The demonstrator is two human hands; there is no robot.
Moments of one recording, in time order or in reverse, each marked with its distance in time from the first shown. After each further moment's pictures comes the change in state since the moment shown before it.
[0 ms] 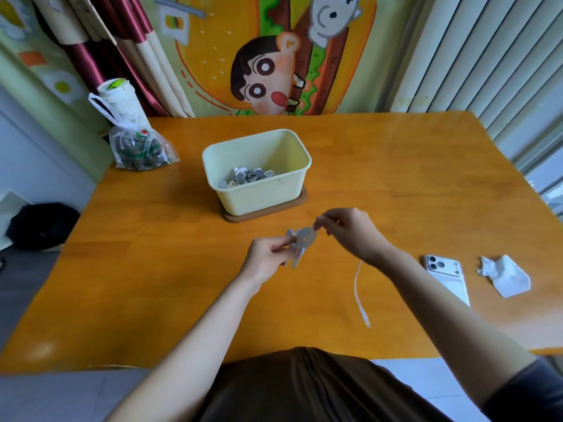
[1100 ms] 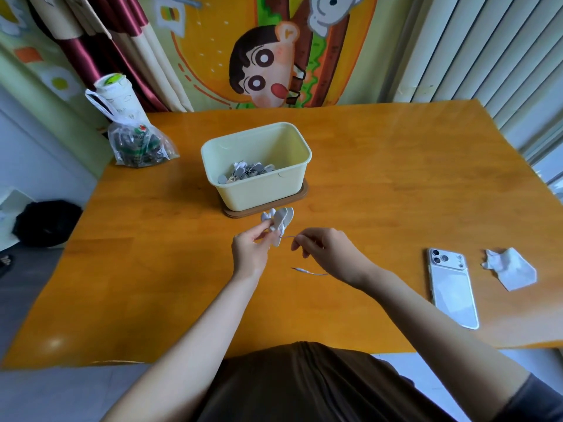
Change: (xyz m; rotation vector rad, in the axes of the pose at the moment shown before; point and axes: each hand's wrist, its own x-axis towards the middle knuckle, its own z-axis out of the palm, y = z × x) left_hand 0.008 -0.010 -0.006 0.012 0.389 0.096; right_hand -0.024 -0.015 0.034 0.133 -0.161 -0.041
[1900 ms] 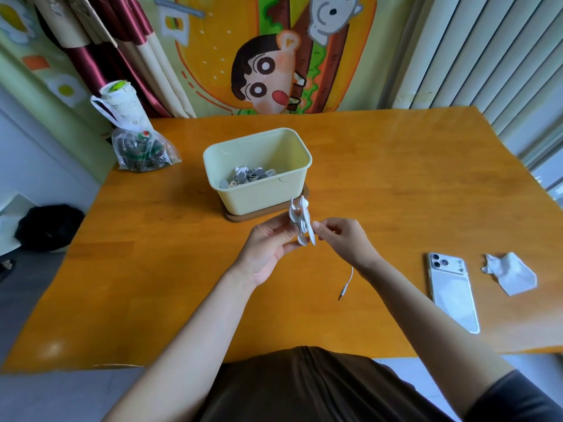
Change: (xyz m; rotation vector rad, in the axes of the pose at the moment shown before) left_hand -0.009 0.041 0.004 -0.573 -0.531 -0.150; right_hand 0.014 0.025 -0.013 0.185 0.232 0.133
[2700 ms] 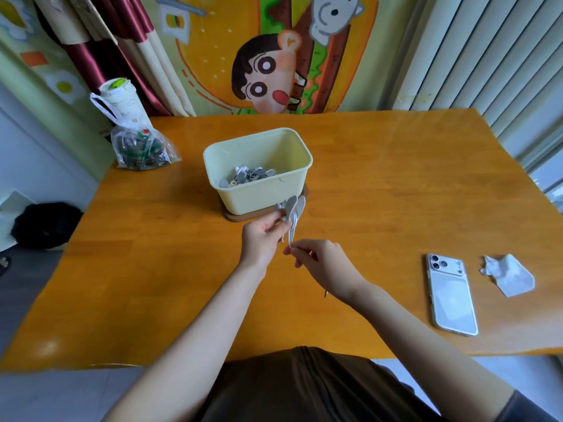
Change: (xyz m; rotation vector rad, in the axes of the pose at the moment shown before) left_hand 0.012 -0.008 -0.008 0.434 0.392 0.104; right_hand -0.032 -0.017 0.030 -0.189 -0.148 -0.153
